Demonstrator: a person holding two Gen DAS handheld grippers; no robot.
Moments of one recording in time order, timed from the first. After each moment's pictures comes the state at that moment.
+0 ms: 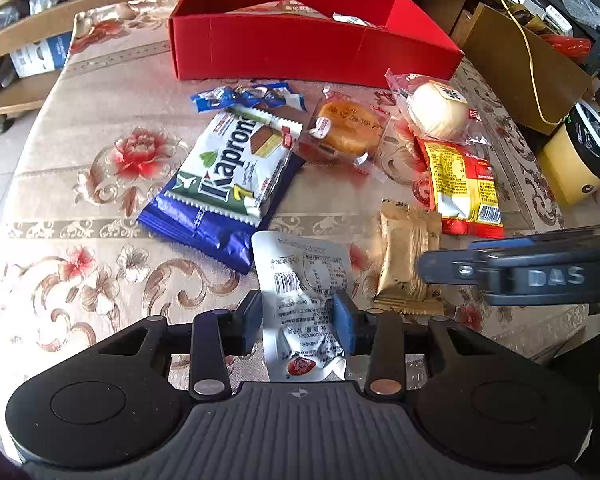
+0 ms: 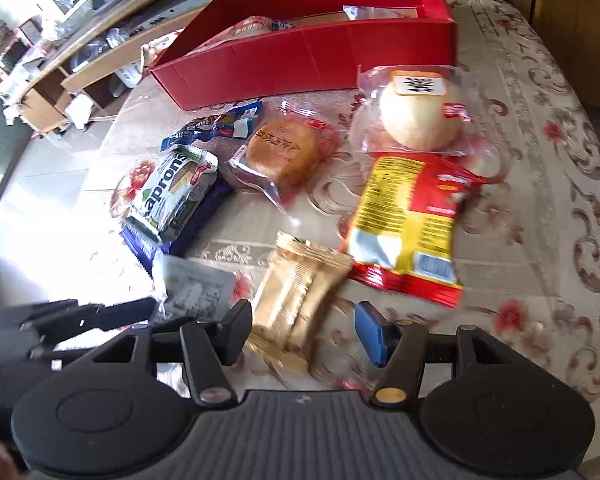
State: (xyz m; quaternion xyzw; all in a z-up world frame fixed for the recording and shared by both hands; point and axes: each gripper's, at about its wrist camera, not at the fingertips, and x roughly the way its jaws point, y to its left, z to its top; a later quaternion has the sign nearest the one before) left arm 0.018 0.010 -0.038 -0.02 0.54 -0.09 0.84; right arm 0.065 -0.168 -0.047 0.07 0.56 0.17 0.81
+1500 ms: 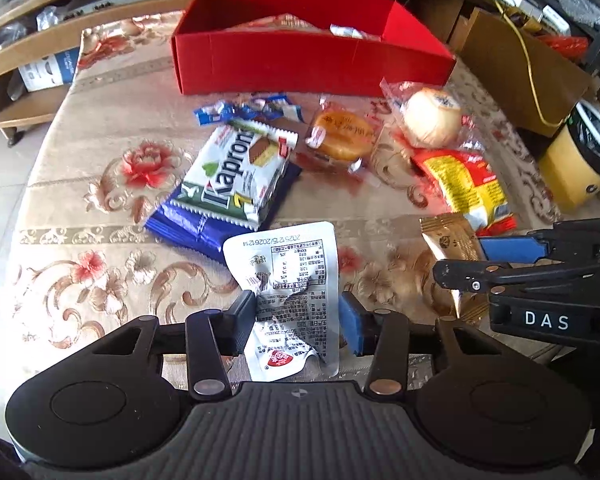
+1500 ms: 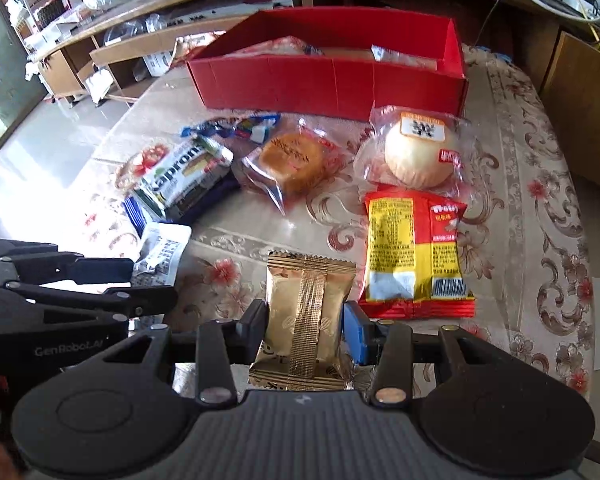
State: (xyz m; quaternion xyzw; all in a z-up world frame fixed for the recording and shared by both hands) left arm 0.009 0.001 -0.025 0.00 0.52 -0.08 0.85; right arm 0.041 -0.174 -0.033 -0.02 0.49 0.20 0.85
